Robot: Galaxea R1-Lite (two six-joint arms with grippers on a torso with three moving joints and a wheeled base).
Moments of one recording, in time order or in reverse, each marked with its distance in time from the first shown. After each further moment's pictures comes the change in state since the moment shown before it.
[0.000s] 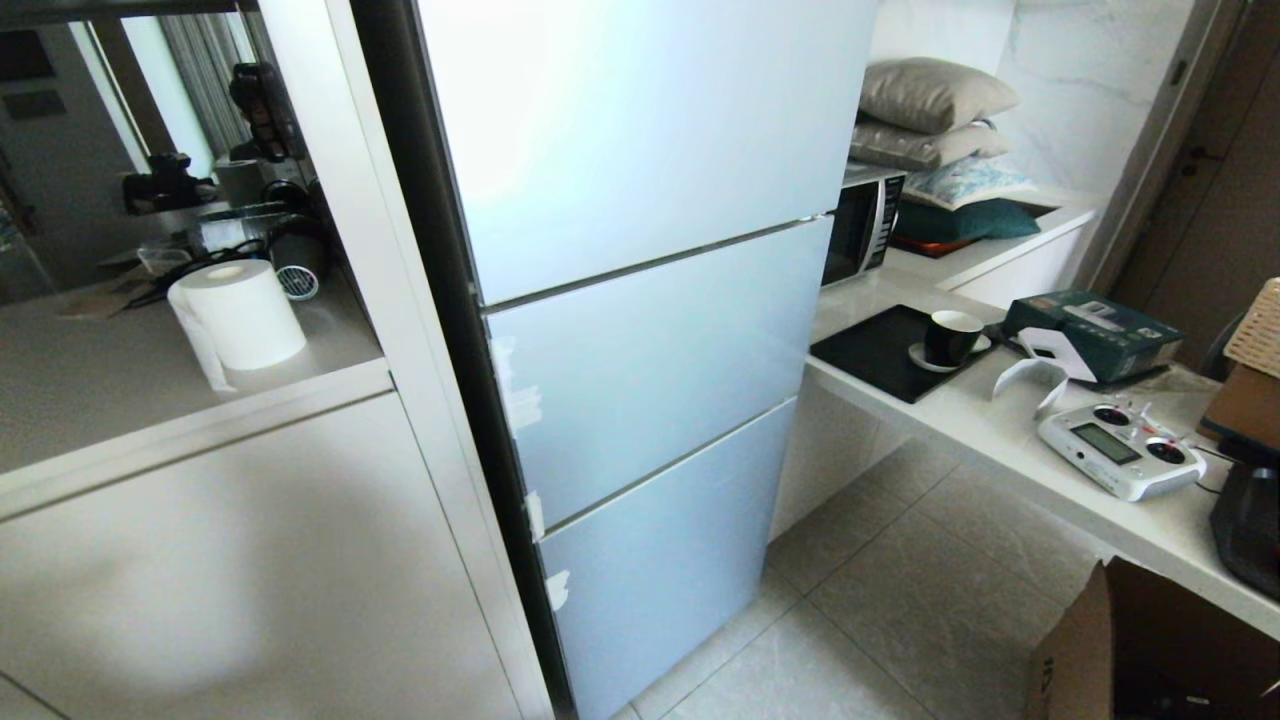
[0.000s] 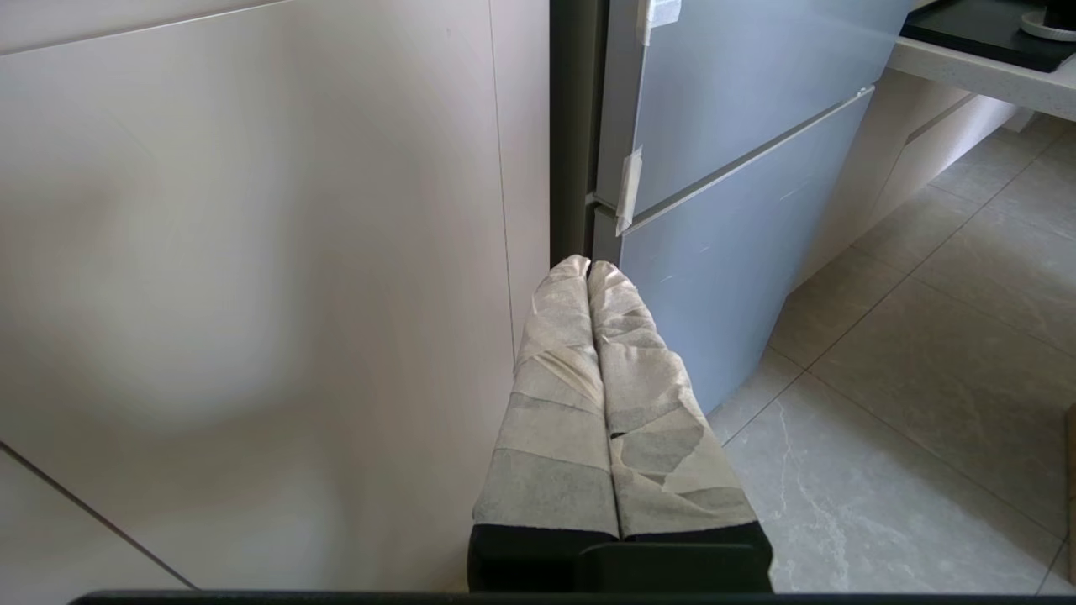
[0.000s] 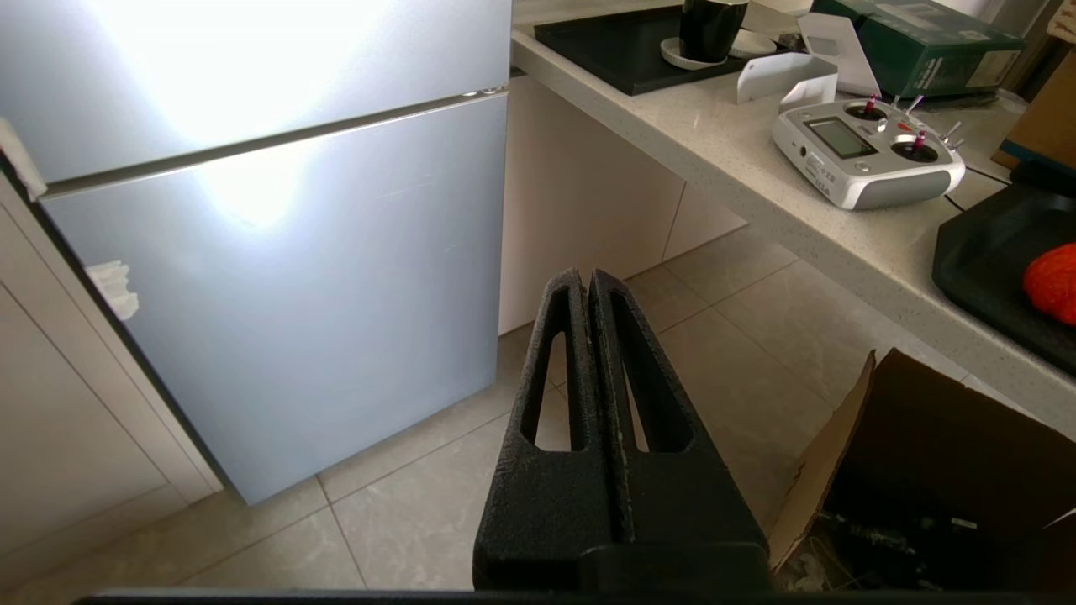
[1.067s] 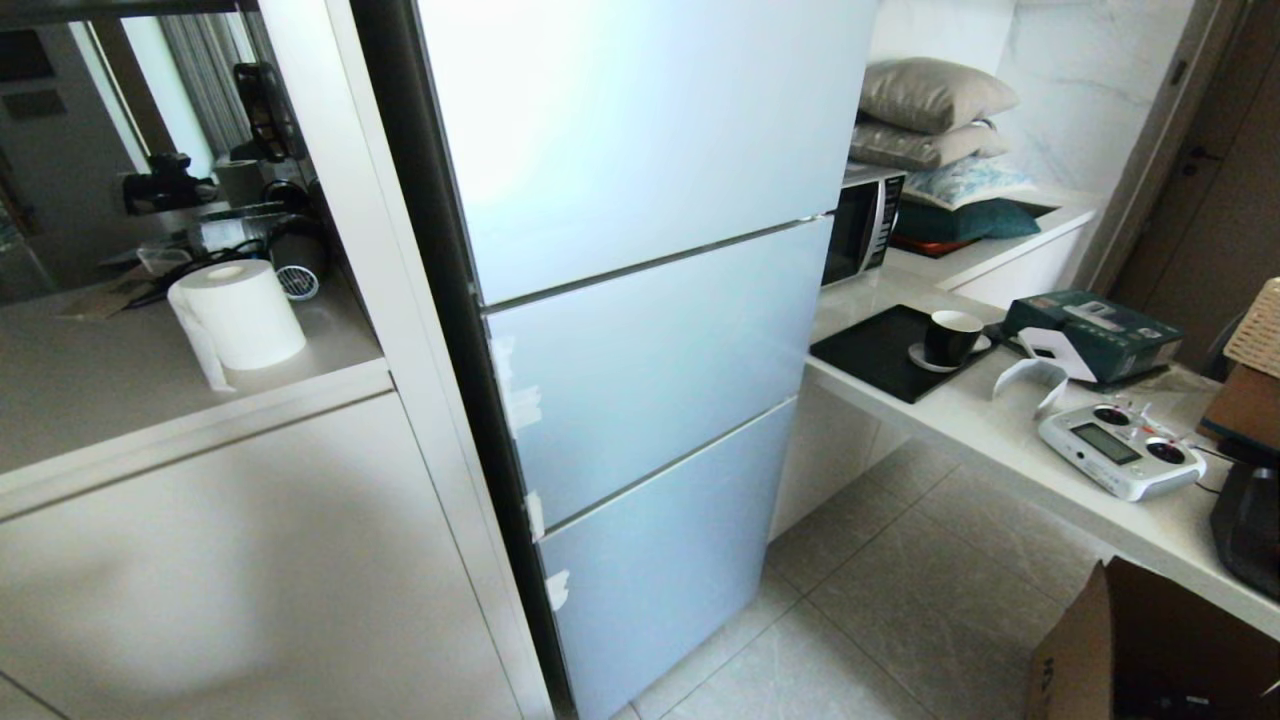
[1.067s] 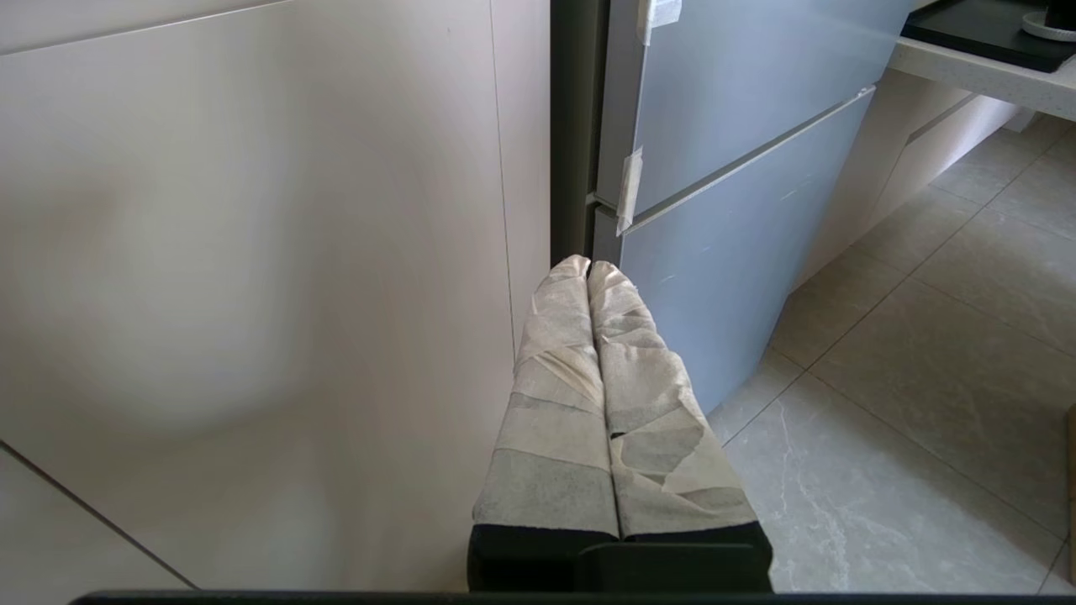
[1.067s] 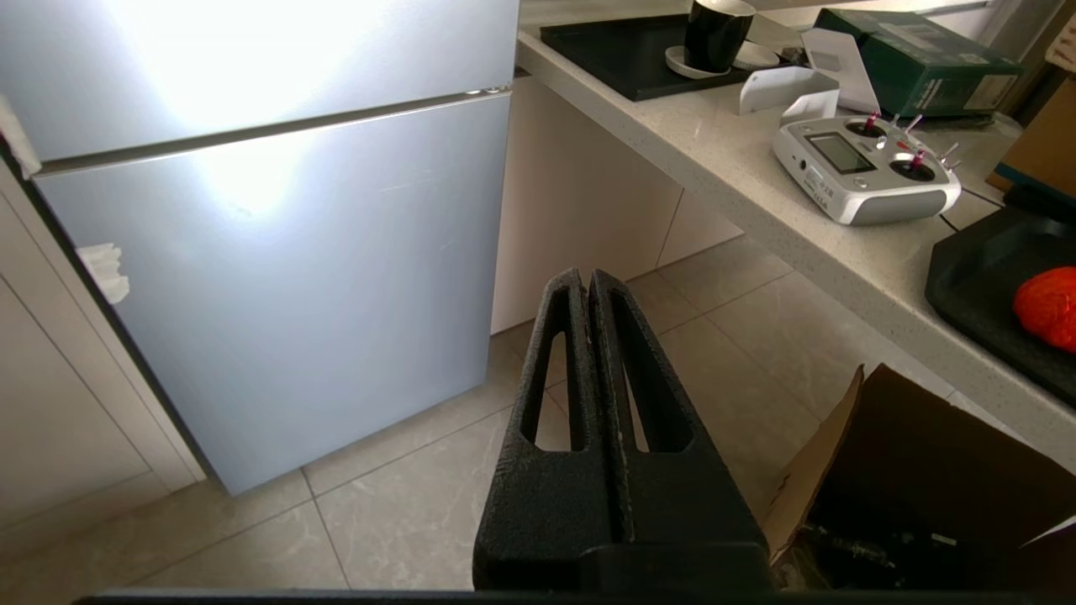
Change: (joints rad) left arm 0.001 0.000 0.000 0.000 0.000 0.000; right arm 0.000 0.000 0.002 -0.001 0.009 -0.044
